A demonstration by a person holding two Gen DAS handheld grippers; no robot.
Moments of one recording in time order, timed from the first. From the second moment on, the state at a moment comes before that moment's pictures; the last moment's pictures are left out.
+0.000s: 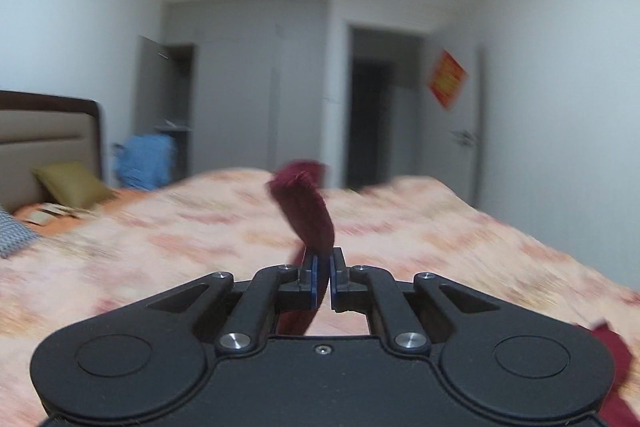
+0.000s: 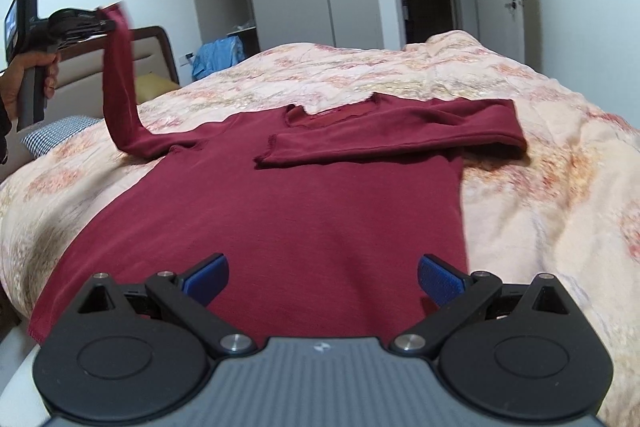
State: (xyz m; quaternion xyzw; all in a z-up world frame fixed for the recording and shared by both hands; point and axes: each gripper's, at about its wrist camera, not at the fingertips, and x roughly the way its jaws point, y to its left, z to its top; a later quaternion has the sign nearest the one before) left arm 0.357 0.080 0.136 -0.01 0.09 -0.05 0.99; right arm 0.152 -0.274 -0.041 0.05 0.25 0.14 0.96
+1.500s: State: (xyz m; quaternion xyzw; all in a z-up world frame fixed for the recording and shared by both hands) left arm 0.316 0.124 -0.017 0.02 0.31 -0.03 0.95; right arm 0.367 -0.204 -0.026 0.05 0.32 0.21 0.92
